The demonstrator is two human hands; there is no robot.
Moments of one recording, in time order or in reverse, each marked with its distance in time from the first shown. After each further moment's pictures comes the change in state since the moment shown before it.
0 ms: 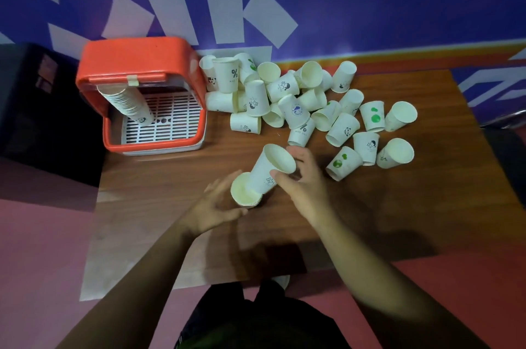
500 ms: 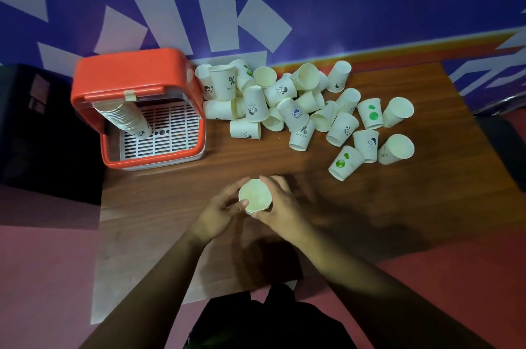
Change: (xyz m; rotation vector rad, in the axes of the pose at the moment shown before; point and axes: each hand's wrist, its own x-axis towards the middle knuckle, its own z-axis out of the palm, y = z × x) left_hand 0.009 0.003 -0.006 -0.300 0.005 -0.056; right_hand -0.011 0.046 0.050 -0.588 -0.160 -0.100
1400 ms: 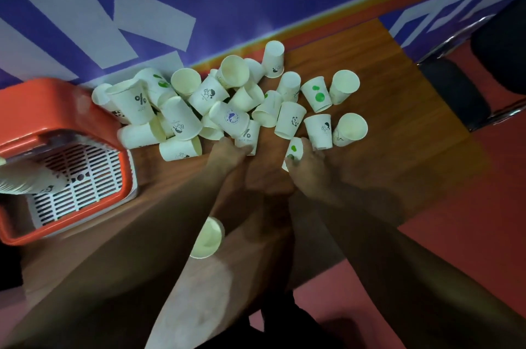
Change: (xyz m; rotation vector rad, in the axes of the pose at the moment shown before) left_hand 0.222 0.091 0.092 0.450 0.021 -0.263; right_hand 0.075 0.120 -0.117 -0.146 0.314 0.677
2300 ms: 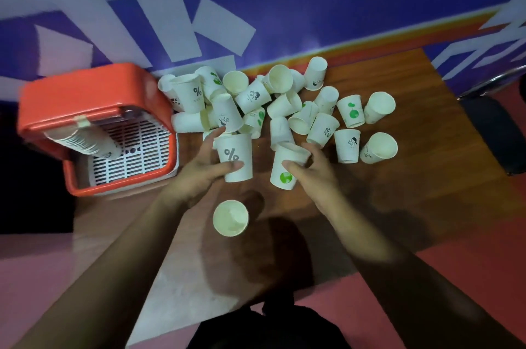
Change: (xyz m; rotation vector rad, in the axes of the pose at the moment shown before) left_hand -0.114 -0.076 -0.093 -0.785 -0.153 0.176; right_hand -0.065 -0.056 -0.032 0.698 -0.294 -0.148
